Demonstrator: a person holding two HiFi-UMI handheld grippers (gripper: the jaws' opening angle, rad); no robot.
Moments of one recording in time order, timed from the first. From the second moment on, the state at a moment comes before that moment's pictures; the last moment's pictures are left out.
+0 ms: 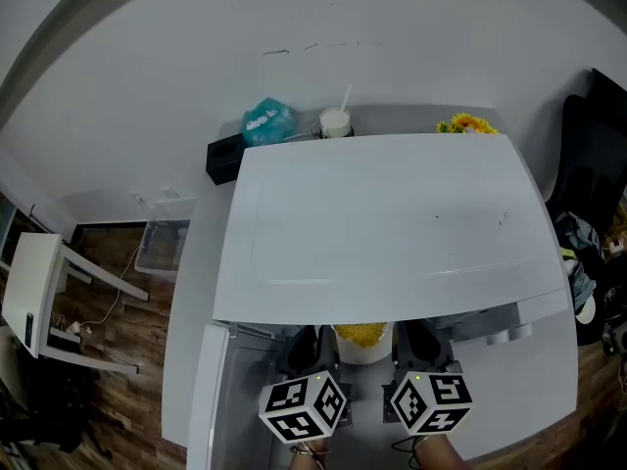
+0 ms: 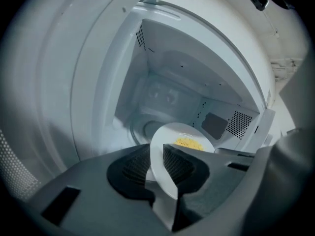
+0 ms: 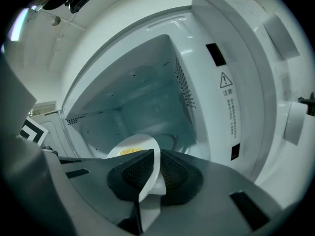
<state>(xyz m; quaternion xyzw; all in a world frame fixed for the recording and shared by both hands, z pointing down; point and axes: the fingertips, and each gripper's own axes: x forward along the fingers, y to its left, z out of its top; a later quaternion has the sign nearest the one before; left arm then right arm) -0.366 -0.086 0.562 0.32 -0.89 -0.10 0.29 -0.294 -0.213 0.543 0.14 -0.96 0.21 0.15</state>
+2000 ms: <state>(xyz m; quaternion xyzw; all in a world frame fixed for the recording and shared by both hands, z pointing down) -0.392 -0.090 0.558 0.28 -0.93 -0.08 0.24 -0.321 -0.218 0.552 0.18 -0.95 0.19 0.16</state>
